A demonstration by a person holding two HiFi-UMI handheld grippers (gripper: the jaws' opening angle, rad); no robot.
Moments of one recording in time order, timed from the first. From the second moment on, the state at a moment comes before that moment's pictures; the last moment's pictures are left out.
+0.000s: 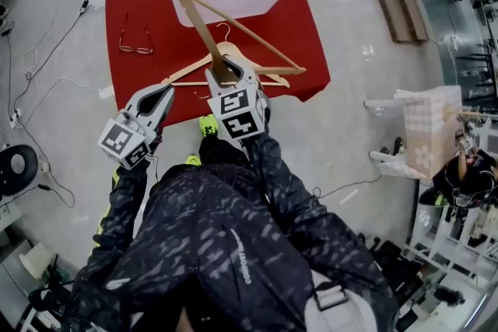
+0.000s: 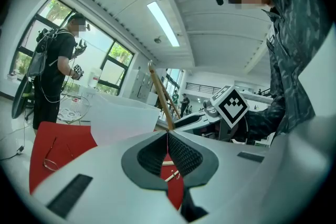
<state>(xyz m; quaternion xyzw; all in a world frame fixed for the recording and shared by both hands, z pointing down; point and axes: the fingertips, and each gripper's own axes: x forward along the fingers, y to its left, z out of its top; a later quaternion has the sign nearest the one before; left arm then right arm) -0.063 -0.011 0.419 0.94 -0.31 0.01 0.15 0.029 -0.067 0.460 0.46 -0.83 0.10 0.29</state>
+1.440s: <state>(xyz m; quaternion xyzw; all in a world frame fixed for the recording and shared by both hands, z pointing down) -0.075 -0.150 0.344 0.91 -0.40 -0.01 0.11 -0.006 -0.237 0.281 0.41 -0.89 -0.04 0.22</state>
